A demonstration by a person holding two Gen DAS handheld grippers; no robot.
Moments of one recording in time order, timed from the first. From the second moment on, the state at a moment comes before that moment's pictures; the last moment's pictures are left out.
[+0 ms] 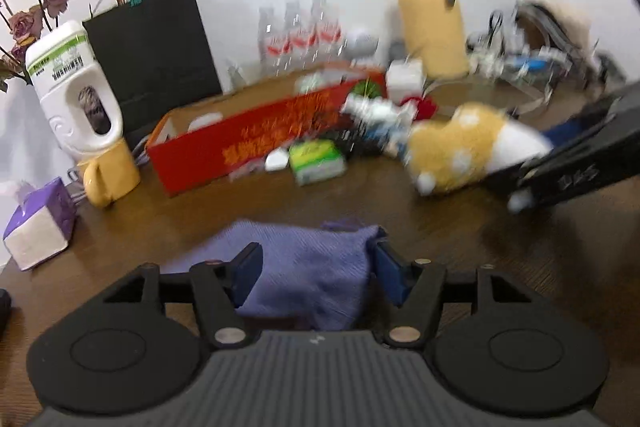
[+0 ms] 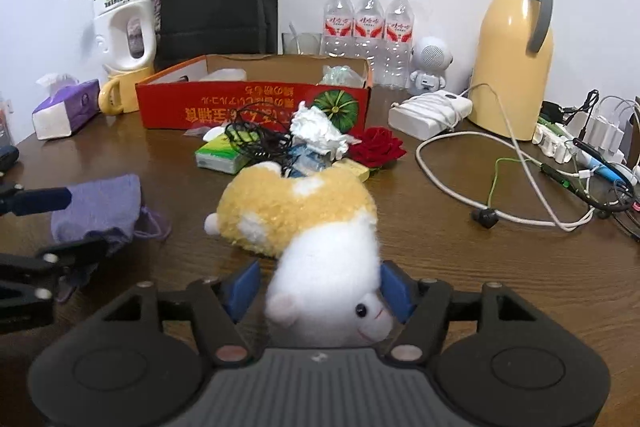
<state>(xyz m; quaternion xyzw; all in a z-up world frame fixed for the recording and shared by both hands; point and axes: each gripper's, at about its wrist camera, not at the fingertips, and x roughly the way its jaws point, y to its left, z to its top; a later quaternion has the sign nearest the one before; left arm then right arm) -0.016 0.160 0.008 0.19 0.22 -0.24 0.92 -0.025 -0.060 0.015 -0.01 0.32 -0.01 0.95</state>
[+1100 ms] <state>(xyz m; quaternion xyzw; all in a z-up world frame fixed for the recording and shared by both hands) -0.044 0.184 0.076 0.06 0.17 -0.24 0.95 -0.058 -0.058 0.050 0.03 0.23 -0.01 0.97</state>
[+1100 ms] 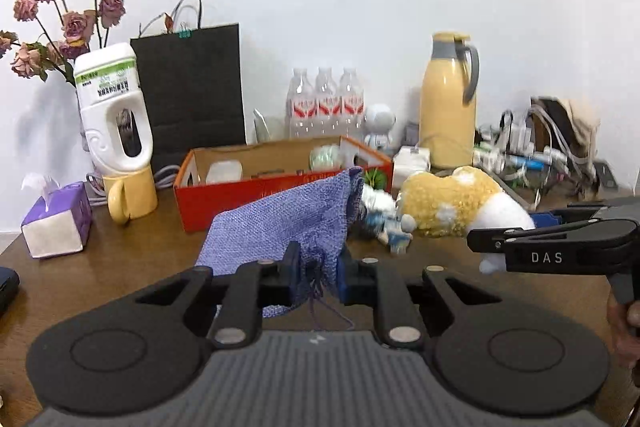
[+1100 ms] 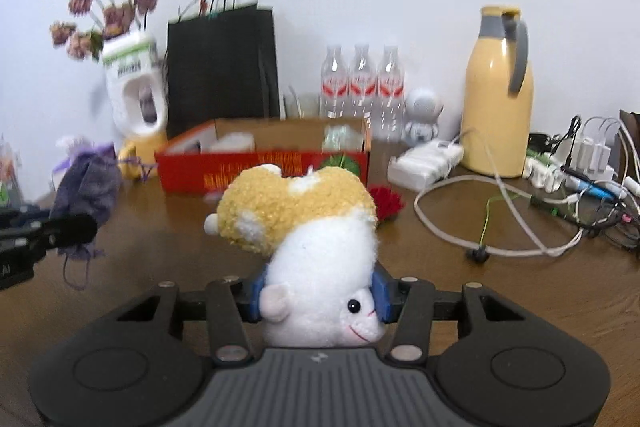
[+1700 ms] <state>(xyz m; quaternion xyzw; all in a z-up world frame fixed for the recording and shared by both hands) 0.185 0.117 0.130 0.02 0.20 -0.19 0.96 0.183 -0.078 0.120 0.07 0.25 0.00 0.97</state>
